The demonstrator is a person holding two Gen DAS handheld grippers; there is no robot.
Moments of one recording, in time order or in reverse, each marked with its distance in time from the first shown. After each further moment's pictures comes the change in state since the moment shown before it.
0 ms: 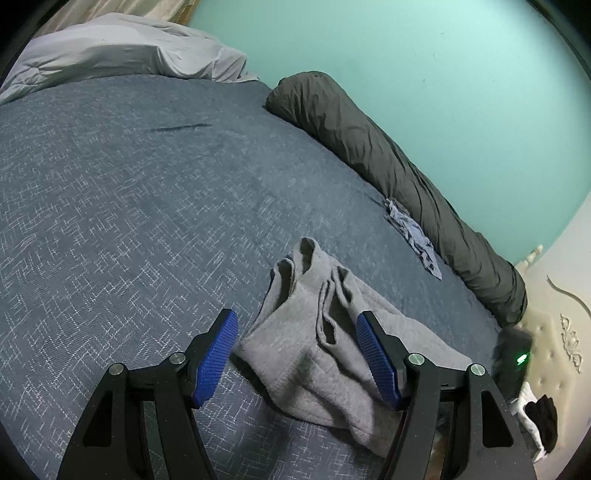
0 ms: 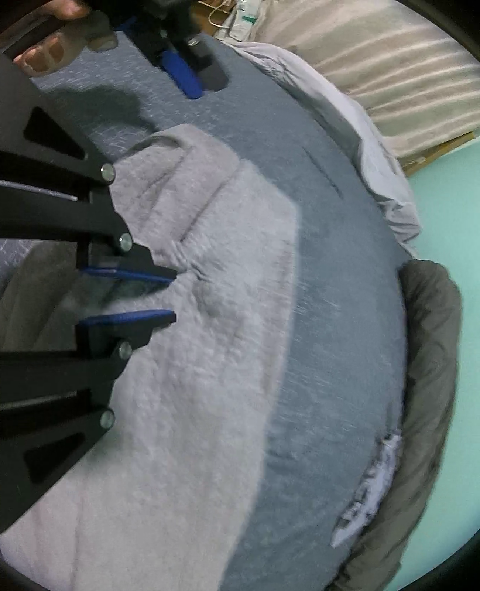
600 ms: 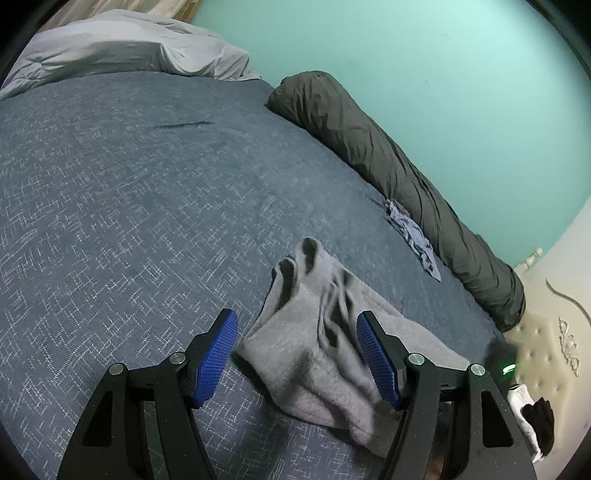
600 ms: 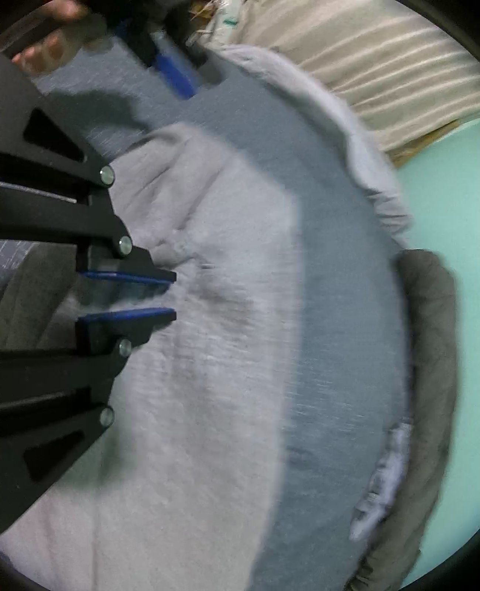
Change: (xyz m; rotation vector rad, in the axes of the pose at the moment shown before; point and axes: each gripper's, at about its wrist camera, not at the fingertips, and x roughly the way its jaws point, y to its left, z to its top) left arm 0.001 0.003 -0.001 -0.018 0.004 -0.005; right arm -0.003 -0.012 -0.011 0.043 0.004 0.014
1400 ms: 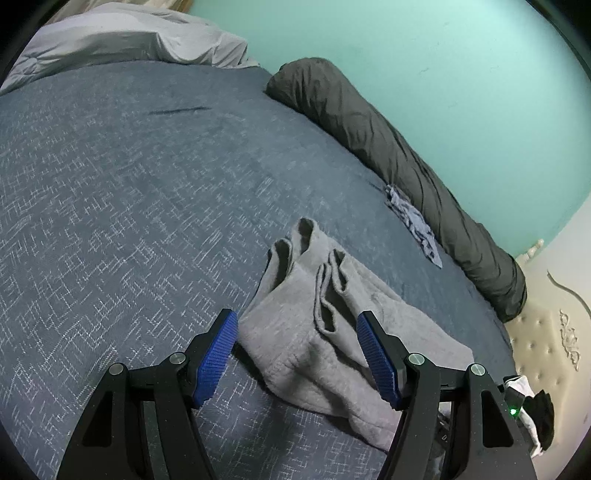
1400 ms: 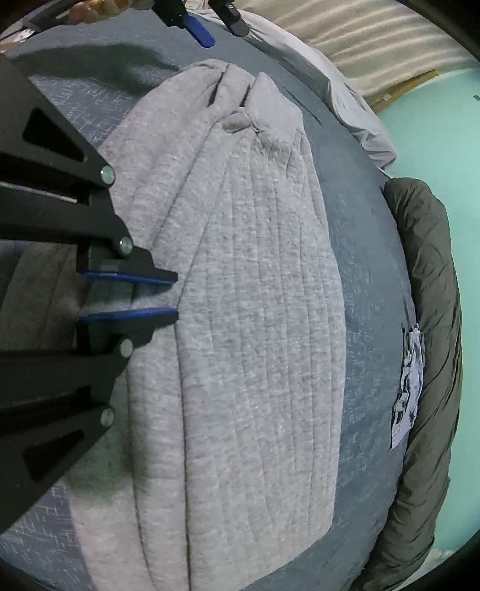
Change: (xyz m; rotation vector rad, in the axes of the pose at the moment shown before) left arm 0.008 -0.006 -0.010 0.011 0.064 0.016; right arm -0.060 -0.087 -0.064 0.123 -0.078 -0.169
